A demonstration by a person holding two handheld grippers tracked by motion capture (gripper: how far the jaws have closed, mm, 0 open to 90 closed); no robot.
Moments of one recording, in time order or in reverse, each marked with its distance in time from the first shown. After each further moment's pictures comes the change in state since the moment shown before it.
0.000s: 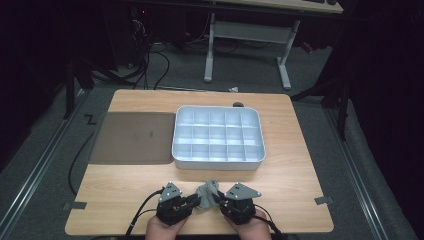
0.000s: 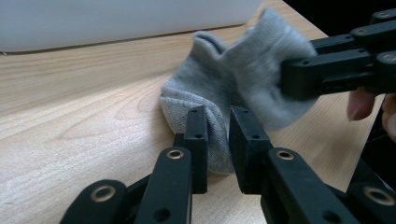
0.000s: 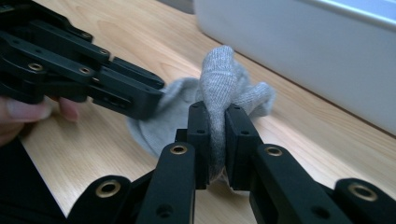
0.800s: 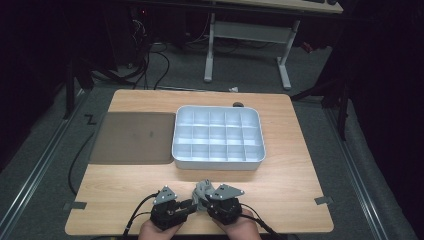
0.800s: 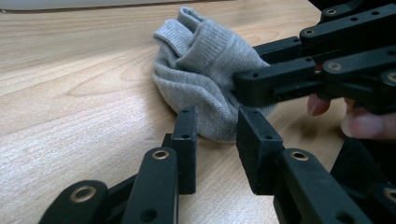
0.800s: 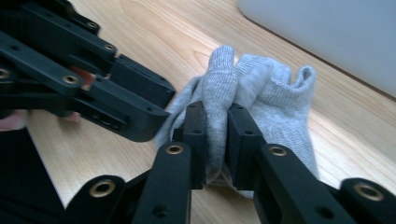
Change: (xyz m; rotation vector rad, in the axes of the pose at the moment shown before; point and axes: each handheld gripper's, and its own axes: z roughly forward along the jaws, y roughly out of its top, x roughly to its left) left arm 0.008 -0.010 -0.013 0.064 -0.030 -0.011; right arm 0.015 0.001 0.030 0.052 0.078 -0.022
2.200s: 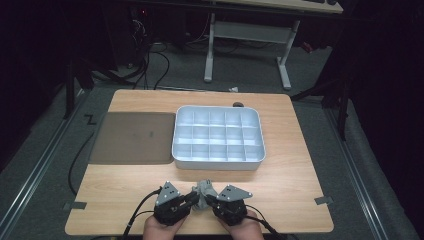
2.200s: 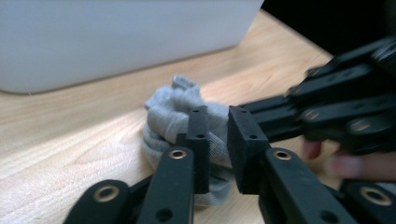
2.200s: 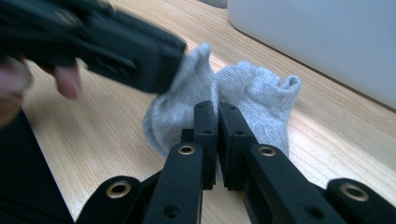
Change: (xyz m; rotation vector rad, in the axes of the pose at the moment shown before) left arm -0.016 0.016 0.002 -0.104 0.075 0.085; right arm -0.007 -0.009 -0.010 -0.065 -0.004 0.020
